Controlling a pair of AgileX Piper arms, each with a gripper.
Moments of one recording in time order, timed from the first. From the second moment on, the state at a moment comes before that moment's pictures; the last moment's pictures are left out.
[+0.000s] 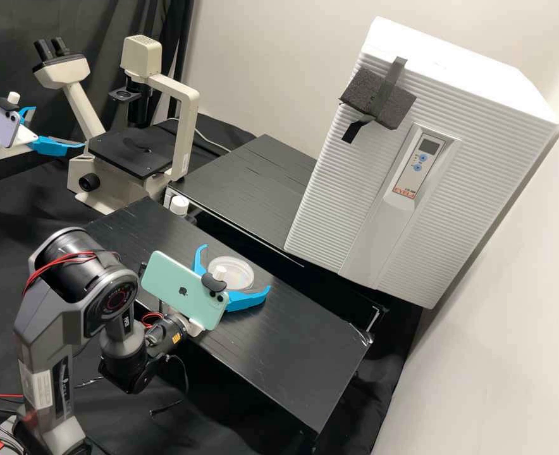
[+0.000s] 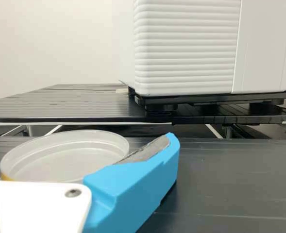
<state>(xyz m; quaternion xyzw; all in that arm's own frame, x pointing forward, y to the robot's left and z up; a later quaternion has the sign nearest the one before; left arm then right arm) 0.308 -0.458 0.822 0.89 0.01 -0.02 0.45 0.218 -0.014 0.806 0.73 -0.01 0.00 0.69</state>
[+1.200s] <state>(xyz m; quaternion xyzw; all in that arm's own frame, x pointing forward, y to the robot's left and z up) 0.308 -0.458 0.822 0.89 0.01 -0.02 0.45 0.194 -0.002 0.814 0.71 -0.04 0.01 0.70</state>
